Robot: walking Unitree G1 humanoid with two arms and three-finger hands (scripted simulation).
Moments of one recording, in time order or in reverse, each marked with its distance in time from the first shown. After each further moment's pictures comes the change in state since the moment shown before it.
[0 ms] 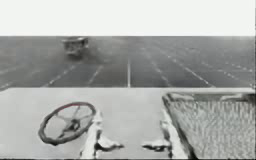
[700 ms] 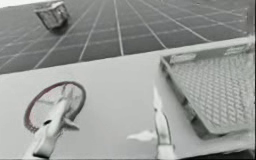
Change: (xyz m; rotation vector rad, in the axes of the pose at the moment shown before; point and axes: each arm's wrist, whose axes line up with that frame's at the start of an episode) left arm 0.112 0.084 0.031 1.182 0.205 0.006; right arm -0.003 0.026 -0.009 -0.146 -0.336 -0.120
